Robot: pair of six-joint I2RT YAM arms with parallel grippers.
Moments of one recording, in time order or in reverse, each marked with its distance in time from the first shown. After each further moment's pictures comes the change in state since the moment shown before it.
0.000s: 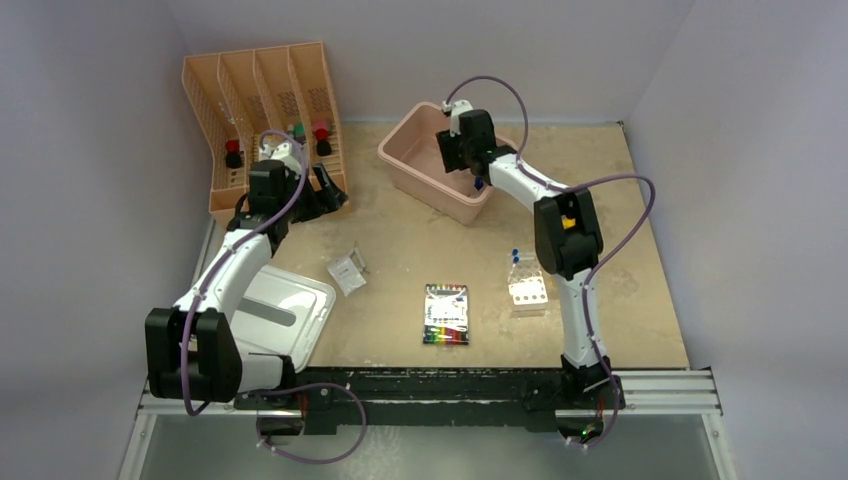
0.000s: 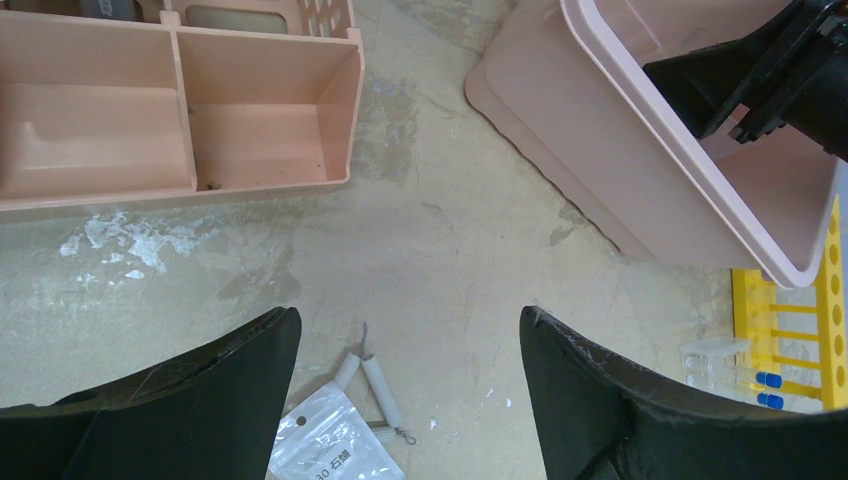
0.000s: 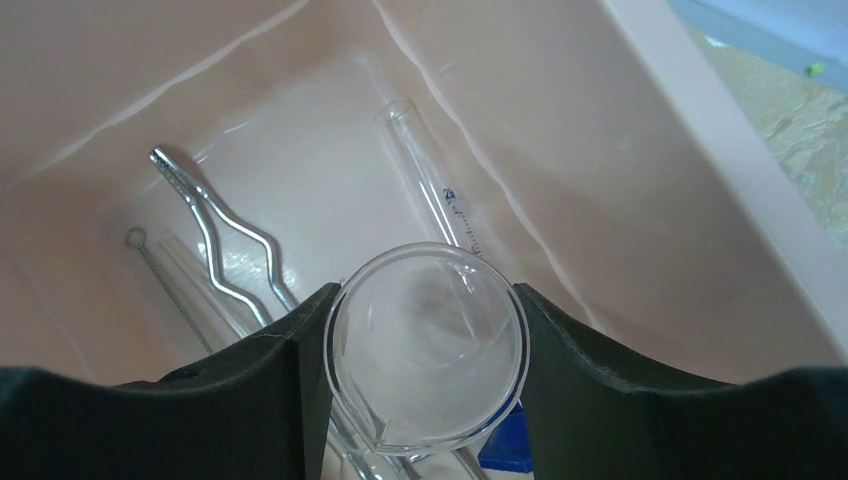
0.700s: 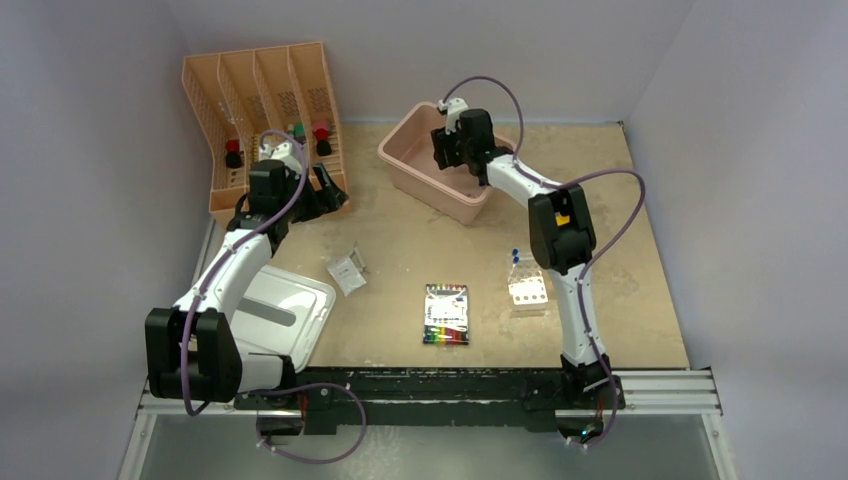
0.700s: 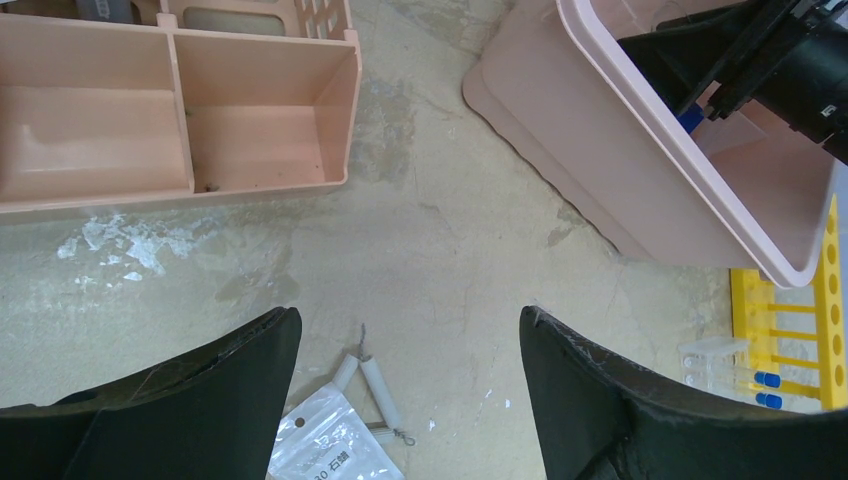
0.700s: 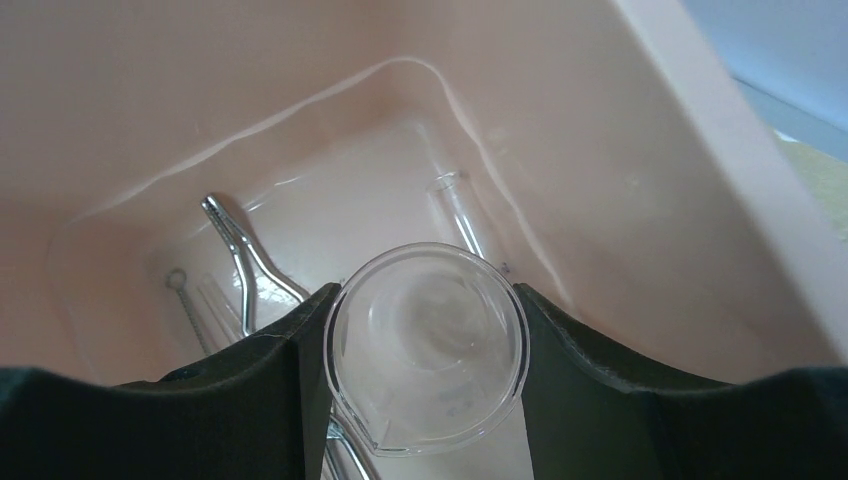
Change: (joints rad) left arm 0.000 0.000 0.000 0.003 0.002 0.000; right arm -0.008 0.078 0.058 0.111 -0.124 -0.032
